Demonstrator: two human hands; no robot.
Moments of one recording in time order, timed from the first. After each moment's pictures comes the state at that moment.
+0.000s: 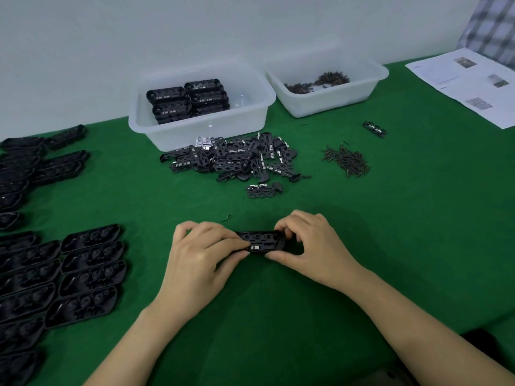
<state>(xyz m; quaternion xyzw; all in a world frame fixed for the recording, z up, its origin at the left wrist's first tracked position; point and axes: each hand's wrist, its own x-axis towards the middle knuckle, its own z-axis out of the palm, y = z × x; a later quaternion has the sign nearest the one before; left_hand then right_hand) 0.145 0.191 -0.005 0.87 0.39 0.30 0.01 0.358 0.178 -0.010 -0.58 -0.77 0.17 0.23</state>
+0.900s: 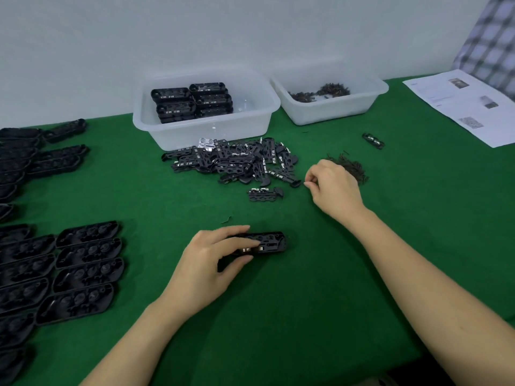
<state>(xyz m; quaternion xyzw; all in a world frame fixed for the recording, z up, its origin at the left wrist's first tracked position) 0.152 0.191 -0.010 0.83 0.42 0.31 0.21 0.403 0.263 0.007 -0.70 -0.69 -0.01 0.17</state>
